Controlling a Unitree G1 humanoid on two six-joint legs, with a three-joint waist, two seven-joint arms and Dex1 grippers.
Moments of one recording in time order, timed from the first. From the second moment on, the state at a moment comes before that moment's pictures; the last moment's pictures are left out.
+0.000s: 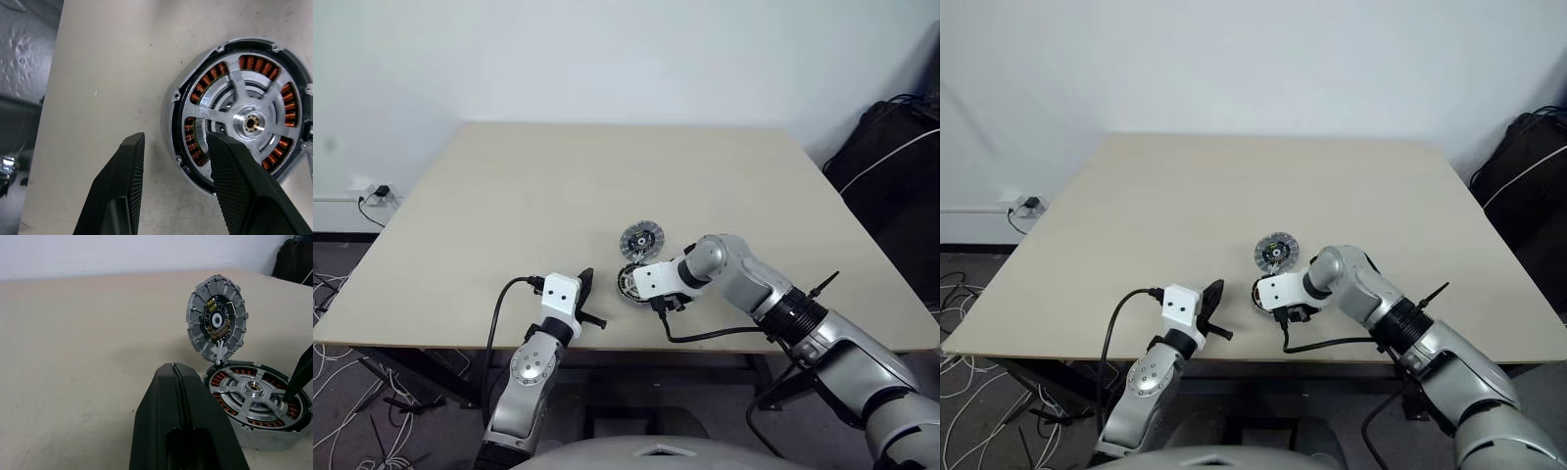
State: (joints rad) left arm 0.19 0.05 -0.23 -0.08 0.00 -0.05 -0.19; right arm -0.66 -0.57 0.74 0.18 -0.34 0.29 1.24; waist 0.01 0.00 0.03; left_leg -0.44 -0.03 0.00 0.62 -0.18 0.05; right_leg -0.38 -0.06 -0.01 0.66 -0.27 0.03
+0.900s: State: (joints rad) left arm 0.19 0.02 -0.23 -0.04 0.00 -0.05 -0.17; right arm -0.48 -0.47 0.51 -0.15 -0.24 0.91 1.17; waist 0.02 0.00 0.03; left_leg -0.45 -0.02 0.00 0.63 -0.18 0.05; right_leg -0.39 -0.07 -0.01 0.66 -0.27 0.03
